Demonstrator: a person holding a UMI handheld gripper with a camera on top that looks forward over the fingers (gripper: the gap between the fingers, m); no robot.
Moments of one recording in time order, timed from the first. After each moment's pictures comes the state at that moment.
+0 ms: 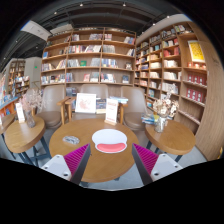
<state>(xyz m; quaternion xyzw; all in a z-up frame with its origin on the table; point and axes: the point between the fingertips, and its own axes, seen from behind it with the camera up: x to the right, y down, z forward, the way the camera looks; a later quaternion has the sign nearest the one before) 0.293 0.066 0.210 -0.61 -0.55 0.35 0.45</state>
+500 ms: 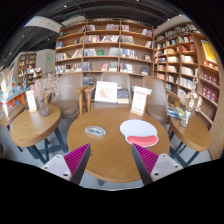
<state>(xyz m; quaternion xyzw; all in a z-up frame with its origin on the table) 0.237 -0.063 0.133 -0.59 -0.62 0.36 0.39</state>
